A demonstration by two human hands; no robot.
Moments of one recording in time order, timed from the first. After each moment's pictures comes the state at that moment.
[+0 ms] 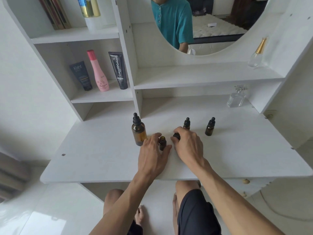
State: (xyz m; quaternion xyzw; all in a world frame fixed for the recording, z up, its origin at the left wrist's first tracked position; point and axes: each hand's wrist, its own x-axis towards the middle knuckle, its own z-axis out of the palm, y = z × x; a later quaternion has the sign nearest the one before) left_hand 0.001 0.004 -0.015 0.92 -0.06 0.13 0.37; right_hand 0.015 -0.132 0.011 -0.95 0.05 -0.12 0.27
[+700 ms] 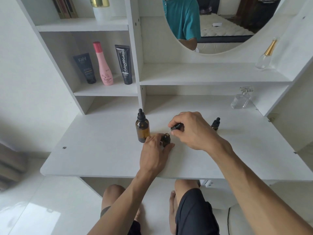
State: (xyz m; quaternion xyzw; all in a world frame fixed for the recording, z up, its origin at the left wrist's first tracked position) left_hand 0.000 0.007 -0.013 0.90 -0.05 0.13 0.42; right_hand 0.015 -0.142 0.089 -0.95 -0.15 -0.03 0.28
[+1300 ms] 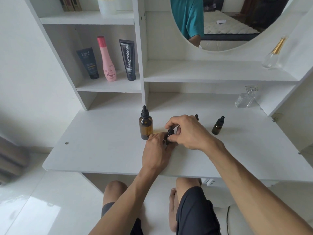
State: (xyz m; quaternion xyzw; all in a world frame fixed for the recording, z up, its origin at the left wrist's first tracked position) left_hand 0.001 0.009 -0.013 0.90 -0.06 0.13 0.42; right_hand 0.022 -0.127 0.074 -0.94 -0.14 0.04 0.29
